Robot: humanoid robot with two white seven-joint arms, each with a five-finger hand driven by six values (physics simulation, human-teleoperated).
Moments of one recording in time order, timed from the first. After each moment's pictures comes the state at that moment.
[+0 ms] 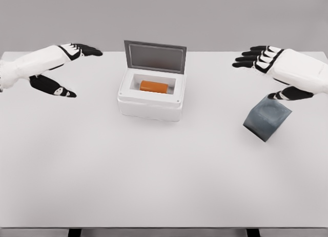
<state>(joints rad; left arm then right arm) -0.60 0.85 -0.48 -1.43 0.06 -0.61 -0.54 -0.32 -0.80 0.06 -1.74 0.22 -0.61 0.61</state>
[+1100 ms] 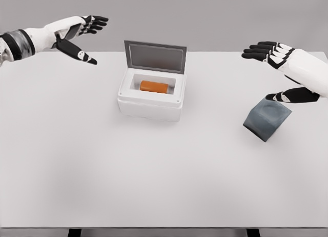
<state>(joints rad) -1.01 0.60 -0.79 -0.93 0.38 -0.12 -0.61 -0.23 -0.70 -0.06 -1.75 0.11 -0.61 0.61</state>
